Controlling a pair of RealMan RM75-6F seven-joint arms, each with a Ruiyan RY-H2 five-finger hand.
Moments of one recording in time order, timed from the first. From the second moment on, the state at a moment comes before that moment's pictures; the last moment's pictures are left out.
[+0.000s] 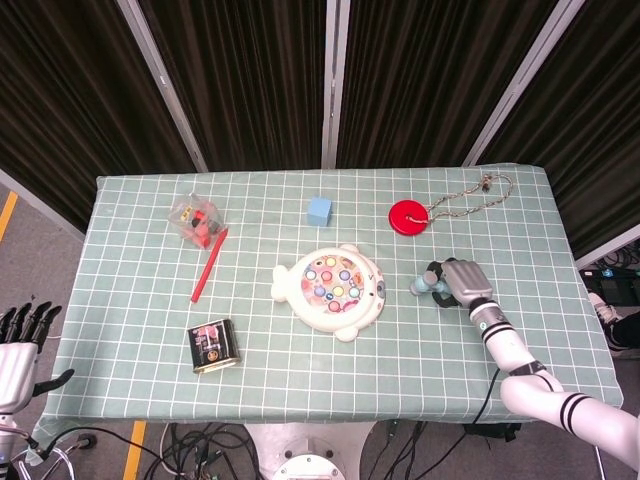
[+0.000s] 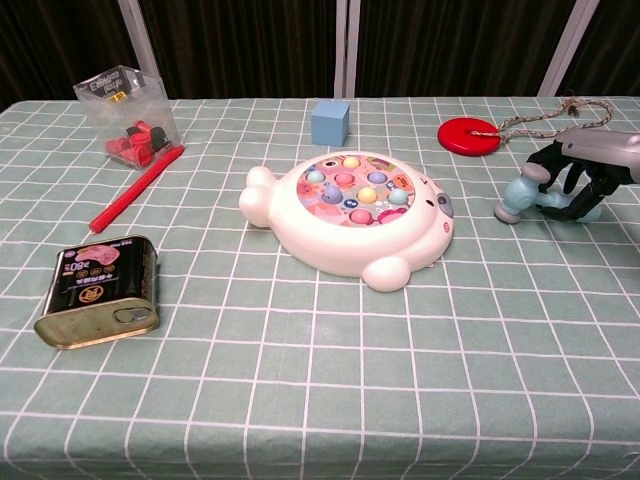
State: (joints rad) left arm -0.01 -1.19 -0.01 -1.49 1.50 1.52 0.06; right arm 0.67 -1.45 0.17 -1.24 -1.06 0.70 -0.09
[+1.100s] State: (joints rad) left arm -0.01 -1.19 -0.01 -1.48 1.50 1.52 0.05; right arm 0.67 -1.43 0.14 -1.25 -1.16 0.76 -0.04
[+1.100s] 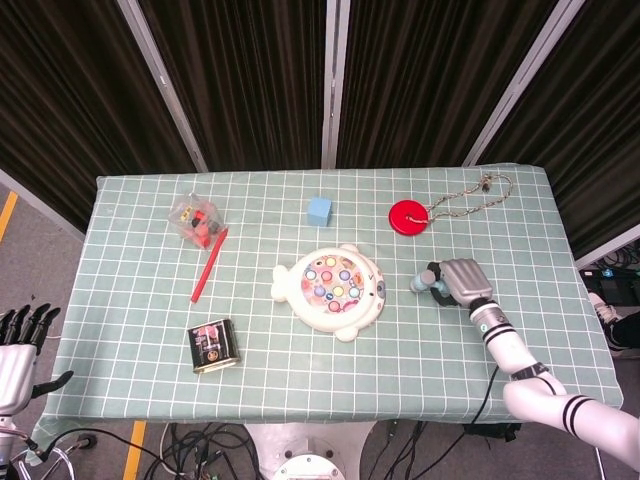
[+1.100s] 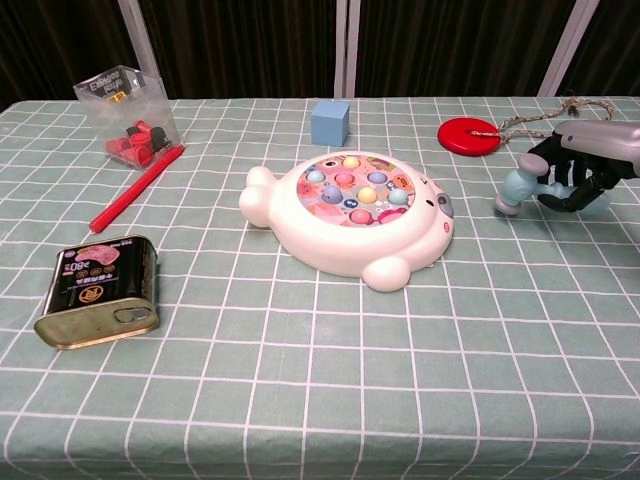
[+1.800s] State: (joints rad) left arm 0.00 -1.18 -0.01 -1.51 1.51 1.54 0.07; right arm 0.72 -1.29 0.17 -1.46 -1.34 0.78 0.08
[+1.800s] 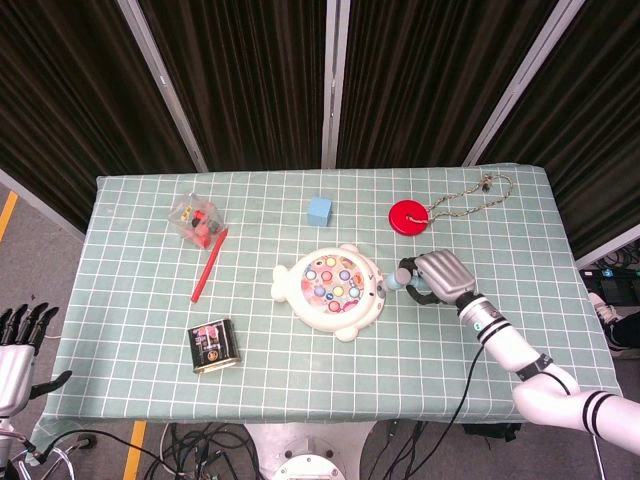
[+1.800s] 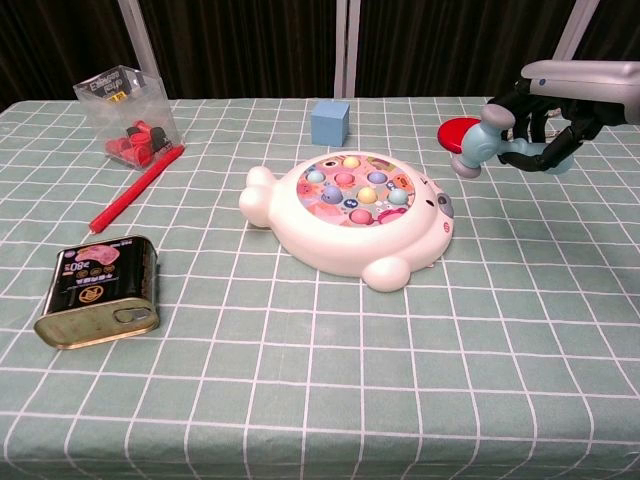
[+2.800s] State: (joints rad) left arm 0.01 -1.18 -0.01 -1.49 1.51 1.55 0.05; right arm 0.97 -1.37 0.14 -1.53 -0.86 0.66 -0.39
